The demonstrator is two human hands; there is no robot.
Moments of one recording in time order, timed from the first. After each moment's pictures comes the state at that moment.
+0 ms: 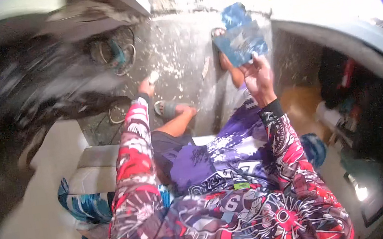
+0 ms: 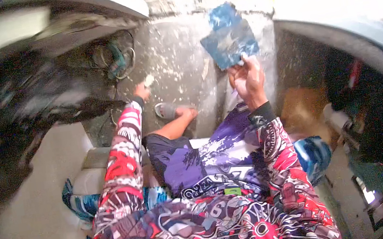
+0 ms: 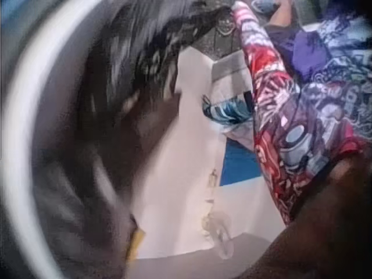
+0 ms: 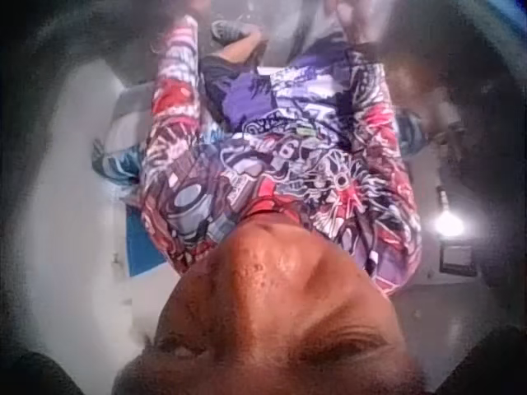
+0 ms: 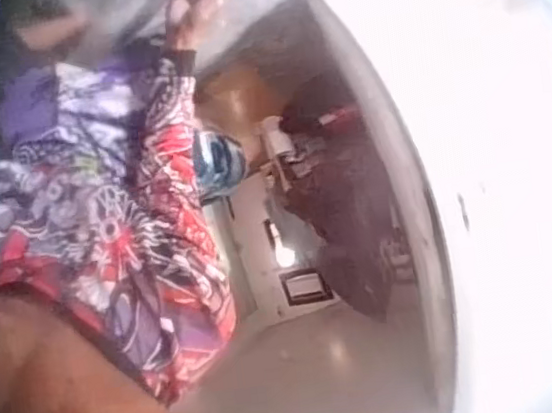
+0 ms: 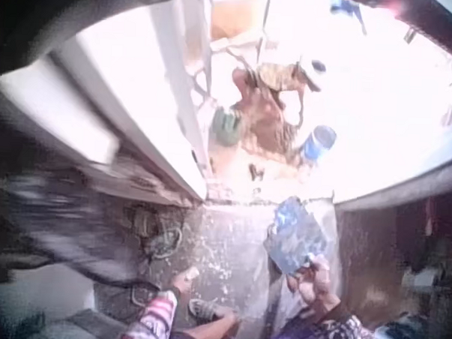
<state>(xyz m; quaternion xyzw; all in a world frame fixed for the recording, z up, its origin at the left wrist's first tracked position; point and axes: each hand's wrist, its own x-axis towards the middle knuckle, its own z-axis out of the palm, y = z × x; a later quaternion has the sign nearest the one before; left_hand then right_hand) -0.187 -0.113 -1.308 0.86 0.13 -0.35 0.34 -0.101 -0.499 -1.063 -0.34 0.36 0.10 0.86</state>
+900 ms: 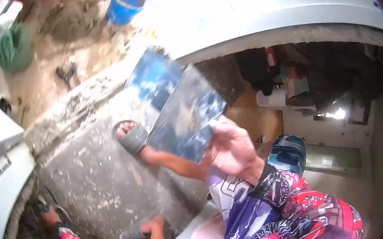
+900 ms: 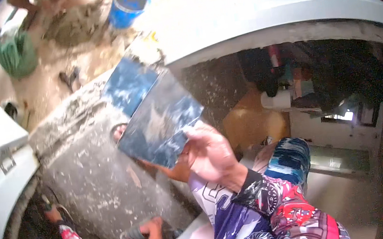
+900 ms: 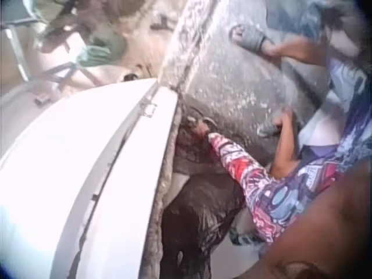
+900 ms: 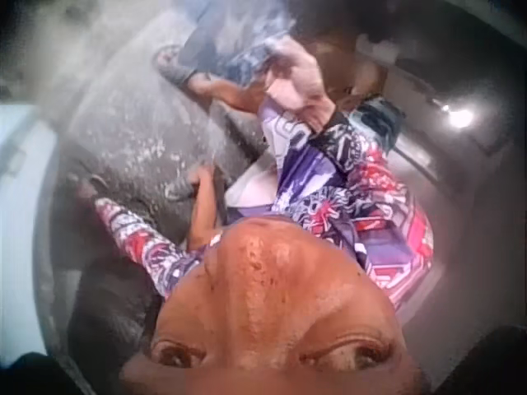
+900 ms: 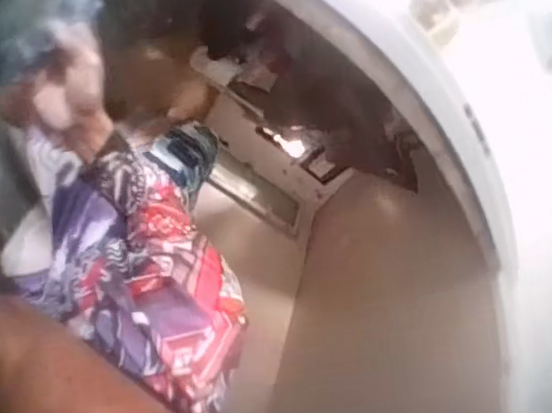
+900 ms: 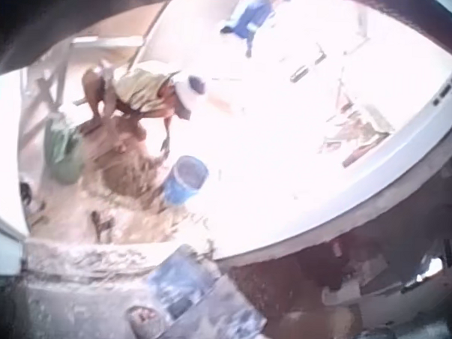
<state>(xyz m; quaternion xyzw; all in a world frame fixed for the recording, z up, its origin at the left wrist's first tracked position) -0.104 0.179 -1.541 0.94 0.30 -0.14 0.10 -0.045 -0.476 -1.059 -0.30 0.40 0.04 0.86</state>
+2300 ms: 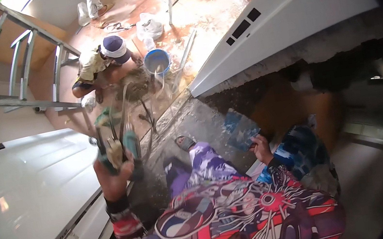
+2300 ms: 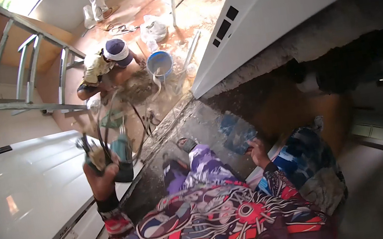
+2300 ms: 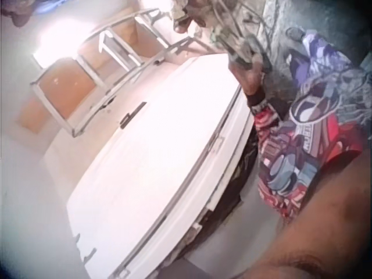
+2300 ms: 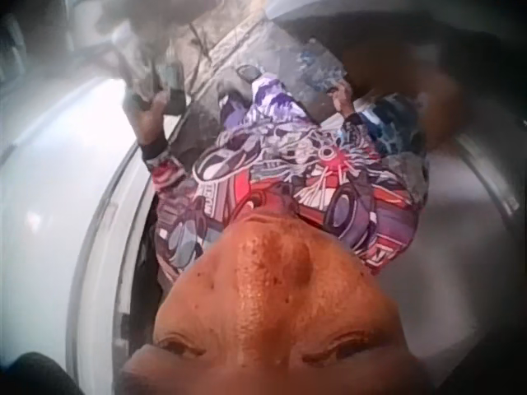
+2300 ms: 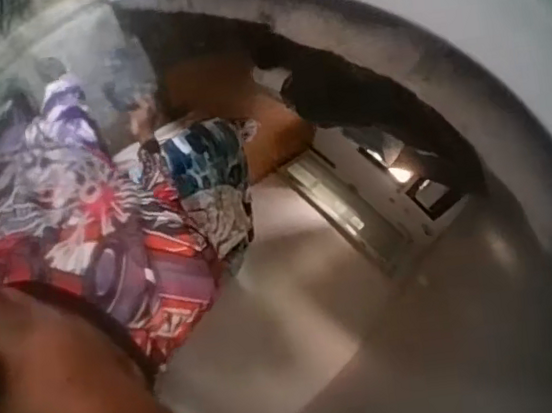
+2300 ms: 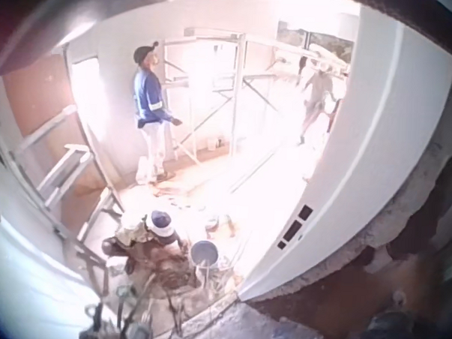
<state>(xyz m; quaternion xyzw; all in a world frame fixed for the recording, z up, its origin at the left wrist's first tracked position) 0.202 -0.343 -0.540 0.70 -0.15 -0.24 0.66 -0.191 -0.677 -0.780 -0.34 0.50 -0.13 0.78</state>
